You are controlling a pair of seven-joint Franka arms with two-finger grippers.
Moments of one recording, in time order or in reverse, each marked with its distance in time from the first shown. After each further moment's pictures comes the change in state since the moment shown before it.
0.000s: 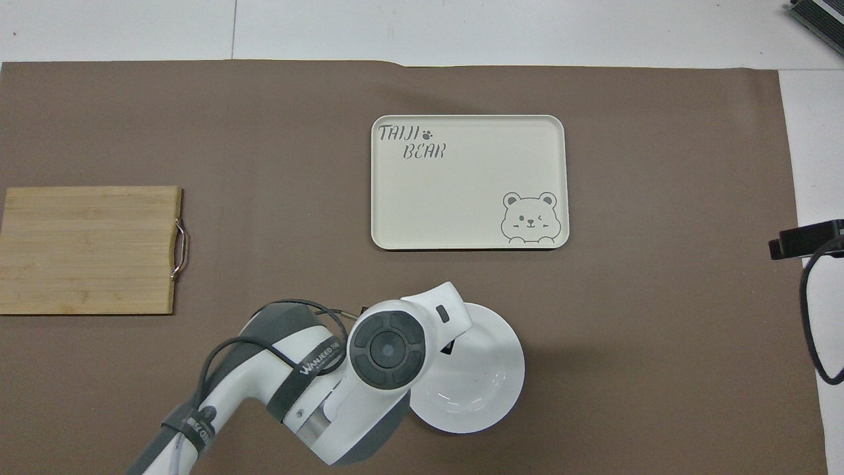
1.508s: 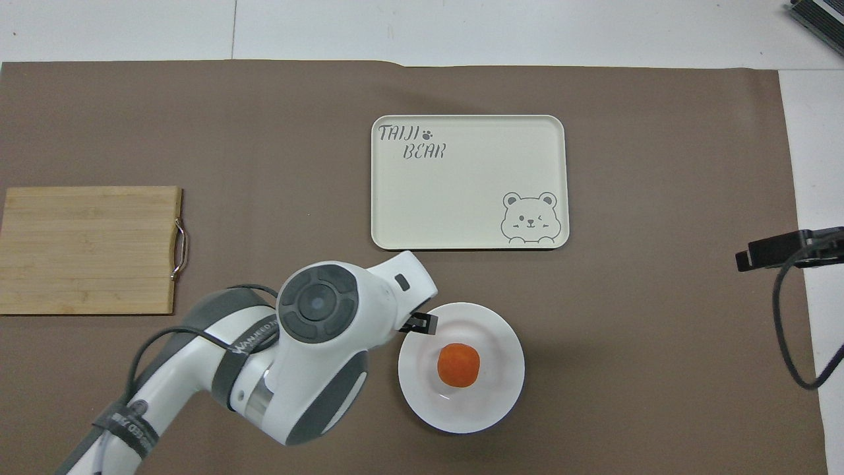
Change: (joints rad) left arm 0.177 -0.086 0.054 0.029 -0.094 -0.156 0.096; right arm 0.000 -0.012 0.000 -0.082 0.115 0.008 0.000
